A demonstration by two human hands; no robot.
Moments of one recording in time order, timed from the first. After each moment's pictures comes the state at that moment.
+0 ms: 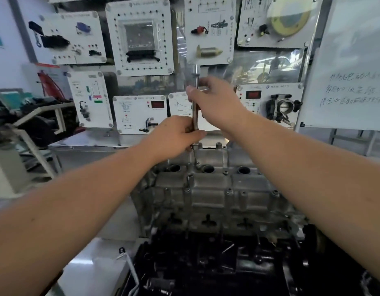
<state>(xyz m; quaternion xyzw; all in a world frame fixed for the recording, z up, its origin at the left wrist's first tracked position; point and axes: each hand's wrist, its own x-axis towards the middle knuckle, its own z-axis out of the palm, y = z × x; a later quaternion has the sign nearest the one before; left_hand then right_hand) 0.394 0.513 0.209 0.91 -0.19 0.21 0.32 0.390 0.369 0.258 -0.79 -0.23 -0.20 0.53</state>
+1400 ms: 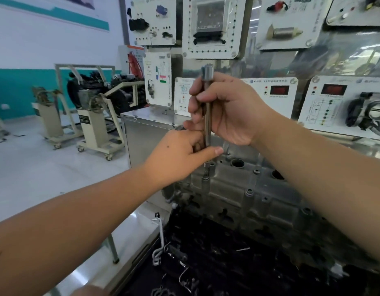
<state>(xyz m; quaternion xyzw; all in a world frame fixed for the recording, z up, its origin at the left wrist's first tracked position) 0.311 0.515 0.152 0.88 -0.10 0.38 0.26 0.377 0.383 0.238 -0.46 -0.49 0.29 0.68</state>
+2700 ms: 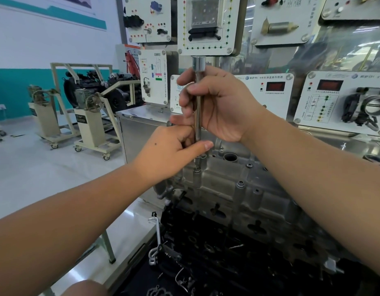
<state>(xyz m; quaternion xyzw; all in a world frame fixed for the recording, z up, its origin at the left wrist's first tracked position) 0.308 0.507 0.150 0.88 -0.08 0.38 0.28 0.382 0.377 0.231 -0.45 -0.50 0.27 0.68</state>
